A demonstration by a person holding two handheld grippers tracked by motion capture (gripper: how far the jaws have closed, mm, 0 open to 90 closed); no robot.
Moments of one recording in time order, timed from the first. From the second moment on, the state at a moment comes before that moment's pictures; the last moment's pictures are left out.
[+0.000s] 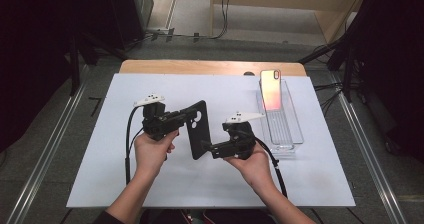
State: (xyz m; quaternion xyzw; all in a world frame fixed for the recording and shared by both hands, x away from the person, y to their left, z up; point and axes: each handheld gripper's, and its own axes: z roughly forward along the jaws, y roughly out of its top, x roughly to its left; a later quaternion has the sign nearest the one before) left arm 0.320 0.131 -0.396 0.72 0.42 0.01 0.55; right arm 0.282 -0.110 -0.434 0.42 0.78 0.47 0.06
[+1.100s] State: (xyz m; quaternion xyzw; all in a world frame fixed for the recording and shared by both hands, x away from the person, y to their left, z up) left arm 0.297 0.099 -0.397 0.73 0.39 -0.01 0.55; right arm 0.287 -0.107 -0.420 0.44 0.77 0.47 0.07
